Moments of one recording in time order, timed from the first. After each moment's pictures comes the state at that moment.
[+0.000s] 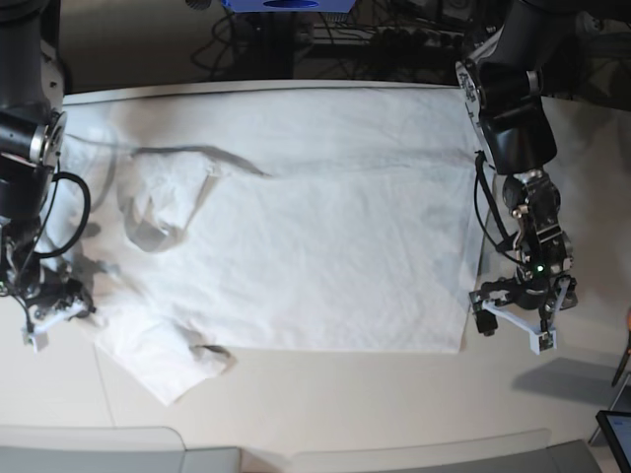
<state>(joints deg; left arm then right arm) -23.1 -14.8 -18.9 60.7 -1.1 -9.0 31.4 34.7 23.0 13.7 30.7 24.0 25.0 -38.6</state>
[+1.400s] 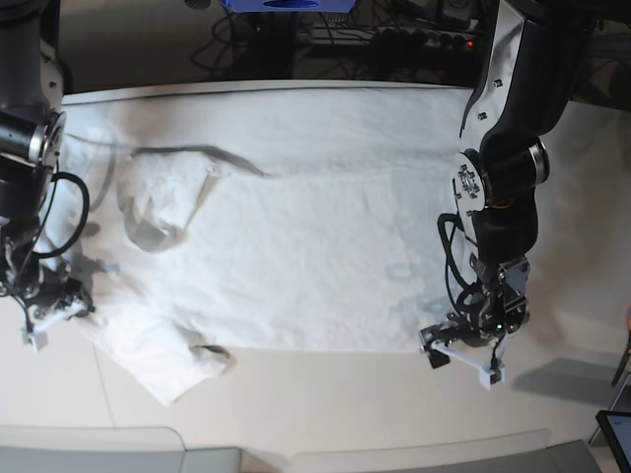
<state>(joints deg) -44.4 -10.9 -19.0 22.2 -0.7 -10.0 22.5 34.6 23.2 13.7 30.8 24.0 25.0 -39.1</state>
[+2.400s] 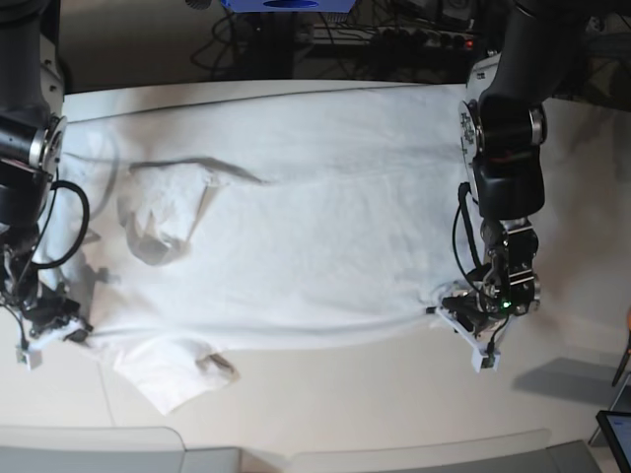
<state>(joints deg) -32.5 -13.7 -8.0 46.3 -2.8 -15.4 39.2 35.9 22.8 13.7 32.6 24.2 25.2 -33.6</state>
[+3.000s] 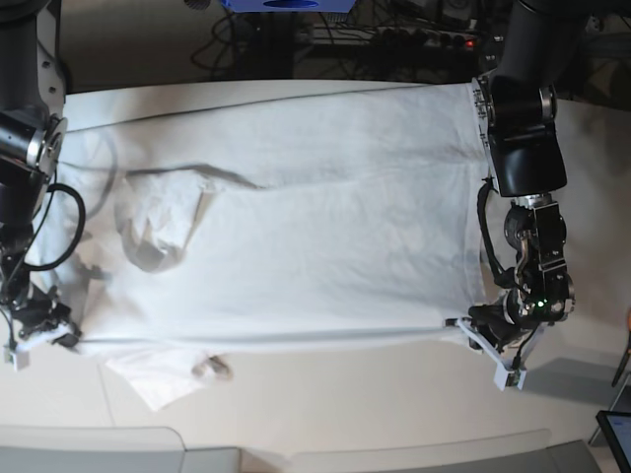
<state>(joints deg) -27.4 -17.5 -7.6 68.5 -12.1 -15.7 52.2 35.5 23.0 18.8 34.6 24.2 25.6 -34.3</state>
